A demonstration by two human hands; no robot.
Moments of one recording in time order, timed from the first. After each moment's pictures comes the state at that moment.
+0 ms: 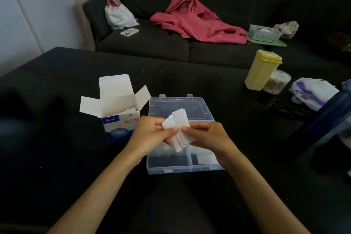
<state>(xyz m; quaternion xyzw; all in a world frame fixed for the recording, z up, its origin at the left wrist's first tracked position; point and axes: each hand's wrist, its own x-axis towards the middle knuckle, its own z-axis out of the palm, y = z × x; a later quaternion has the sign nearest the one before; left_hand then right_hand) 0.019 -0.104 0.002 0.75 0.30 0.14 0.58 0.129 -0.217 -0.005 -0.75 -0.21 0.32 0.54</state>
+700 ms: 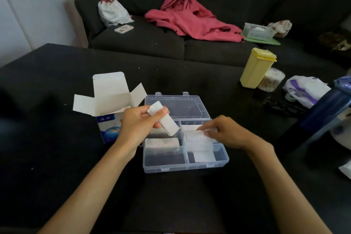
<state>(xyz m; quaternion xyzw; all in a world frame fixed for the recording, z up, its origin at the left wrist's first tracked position) 0.021 -0.101 0.012 0.67 0.37 0.25 0.59 0.189 -0.244 -0.001 -0.84 -0.47 0.22 0.18</state>
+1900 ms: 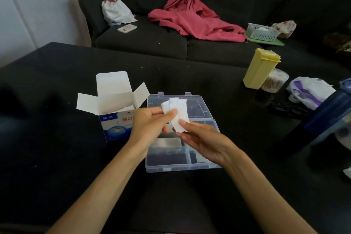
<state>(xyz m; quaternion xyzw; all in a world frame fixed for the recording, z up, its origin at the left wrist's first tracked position) 0.030 -0.107 0.006 0.68 0.35 0.24 0.61 0.126 -0.218 0.005 -0.55 -0.05 0.53 0.64</state>
